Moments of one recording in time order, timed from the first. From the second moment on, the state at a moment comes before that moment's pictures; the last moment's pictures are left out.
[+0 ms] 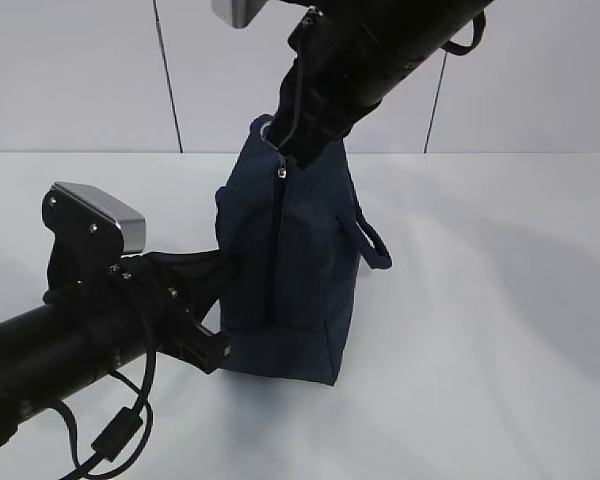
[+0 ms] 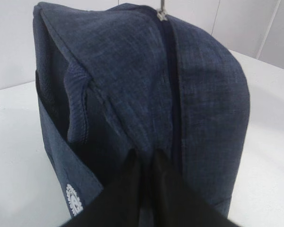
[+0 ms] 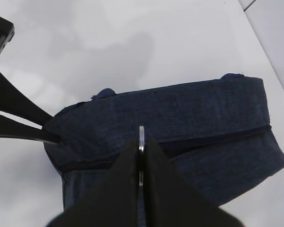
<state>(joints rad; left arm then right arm) -0.75 1.72 -0.40 -0.01 -1.02 -0.08 0.55 1.73 -1.58 0.24 0.84 -0.76</state>
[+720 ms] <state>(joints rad) -0.75 1.72 -0.40 -0.01 -1.01 -0.08 0.53 1.75 -1.58 0.20 0.77 -0.74</state>
